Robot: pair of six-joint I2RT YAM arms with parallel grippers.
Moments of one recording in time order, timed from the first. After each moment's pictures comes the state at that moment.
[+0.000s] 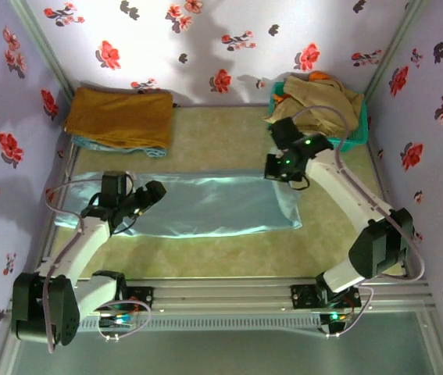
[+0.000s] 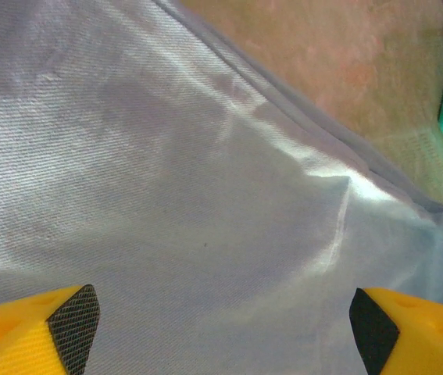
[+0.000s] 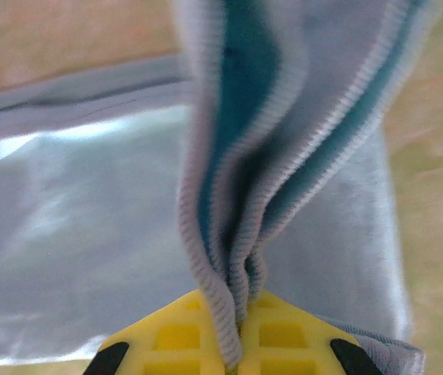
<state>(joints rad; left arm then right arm) -0.18 1.07 0.58 -0.31 0.30 -0.75 0.53 1.53 1.43 -1.08 -0.01 0.61</state>
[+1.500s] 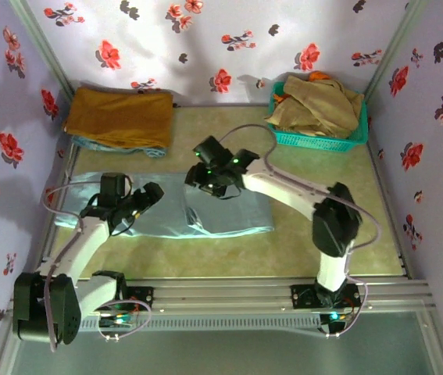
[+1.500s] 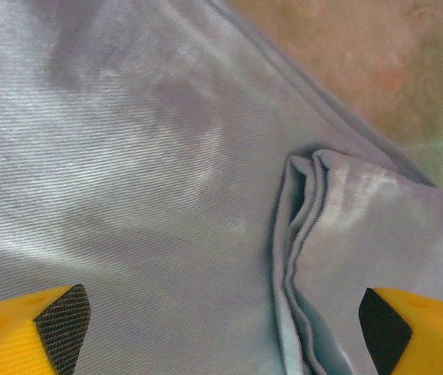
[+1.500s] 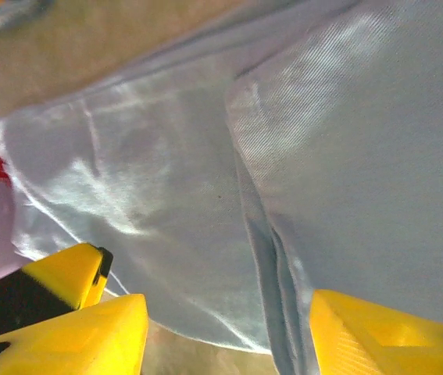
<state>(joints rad) -0.16 1.07 0.58 -0.35 0.27 -0.74 0.86 1.79 1.54 -0.70 -0.12 1.12</state>
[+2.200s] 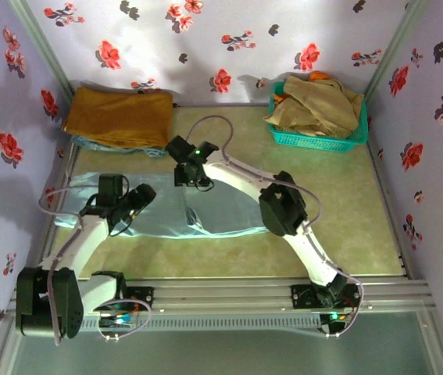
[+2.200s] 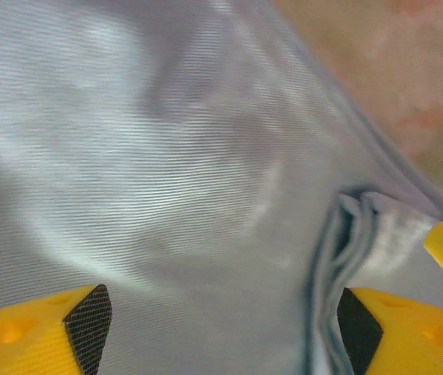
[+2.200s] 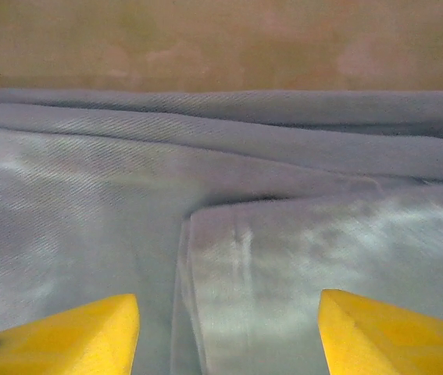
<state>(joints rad) -0.09 1.09 0.53 -0.34 0.19 -0.79 0.91 2.38 2.16 -0.97 0.10 0.79</state>
